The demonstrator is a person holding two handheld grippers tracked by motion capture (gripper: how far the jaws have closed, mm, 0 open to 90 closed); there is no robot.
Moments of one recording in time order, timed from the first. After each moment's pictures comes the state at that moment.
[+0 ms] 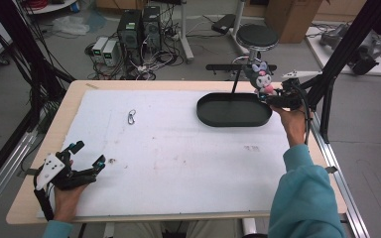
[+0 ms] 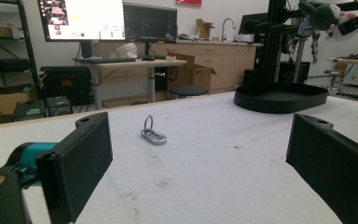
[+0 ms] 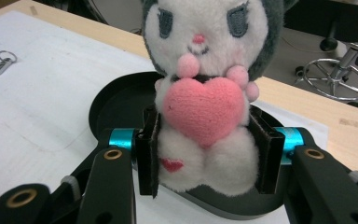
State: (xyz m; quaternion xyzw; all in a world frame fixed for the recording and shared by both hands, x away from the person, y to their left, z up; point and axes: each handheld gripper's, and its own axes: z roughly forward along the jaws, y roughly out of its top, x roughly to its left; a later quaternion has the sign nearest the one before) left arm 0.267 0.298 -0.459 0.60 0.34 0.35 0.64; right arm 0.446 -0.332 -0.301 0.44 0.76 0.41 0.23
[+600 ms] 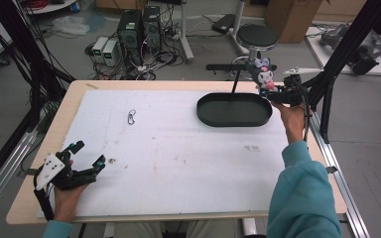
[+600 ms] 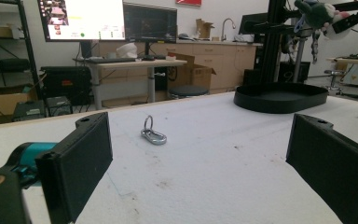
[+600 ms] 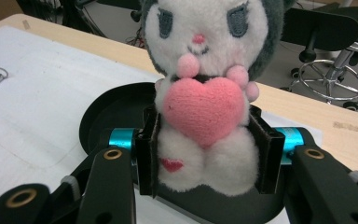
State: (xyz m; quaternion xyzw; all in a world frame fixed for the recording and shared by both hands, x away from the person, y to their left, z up) left arm 0.267 0.298 -0.459 0.60 0.34 0.35 0.63; right arm 0.457 -0.336 -0.300 0.45 0.75 0.43 0.23
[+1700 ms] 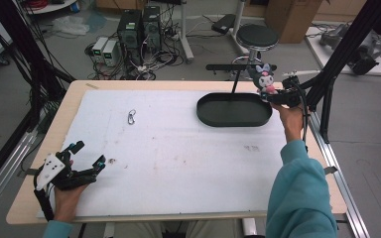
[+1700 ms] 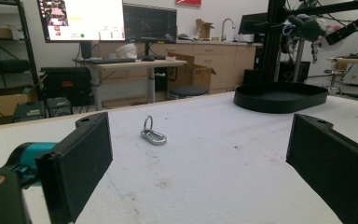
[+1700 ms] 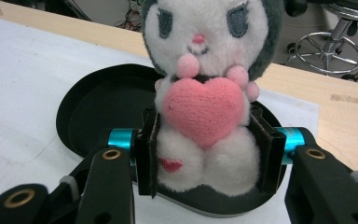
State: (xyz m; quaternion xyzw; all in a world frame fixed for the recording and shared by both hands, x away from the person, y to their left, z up) left arm 0.267 0.298 -0.459 0.60 0.34 0.35 0.64; right arm 0.472 -0.344 -0.318 0.49 0.75 0.40 0.21
